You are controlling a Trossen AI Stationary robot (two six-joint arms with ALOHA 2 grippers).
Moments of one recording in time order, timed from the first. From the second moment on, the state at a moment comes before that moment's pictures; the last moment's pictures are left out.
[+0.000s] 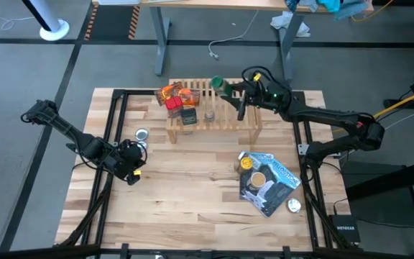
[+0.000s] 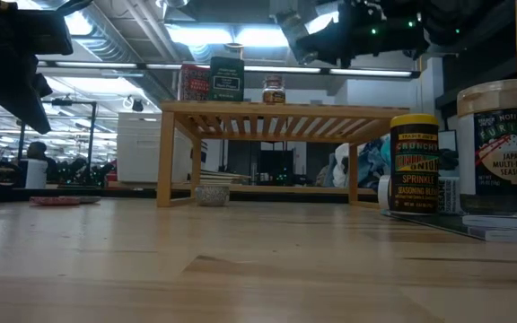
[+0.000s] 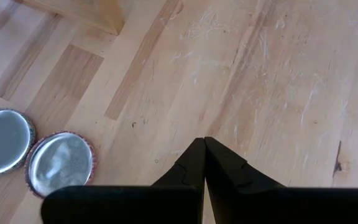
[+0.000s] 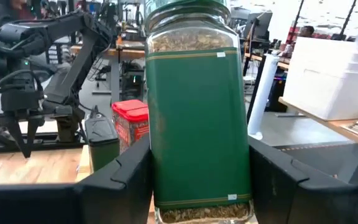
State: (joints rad) left arm -0.56 0.77 0.53 -0.85 -0.48 -0.86; right arm -0.52 1.29 0.82 0.49 -0.27 -0.11
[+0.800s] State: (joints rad) left arm -0.56 0.77 0.53 -0.85 -0.48 -0.86; right arm -0.52 1.35 0.58 0.72 -0.24 -0.02
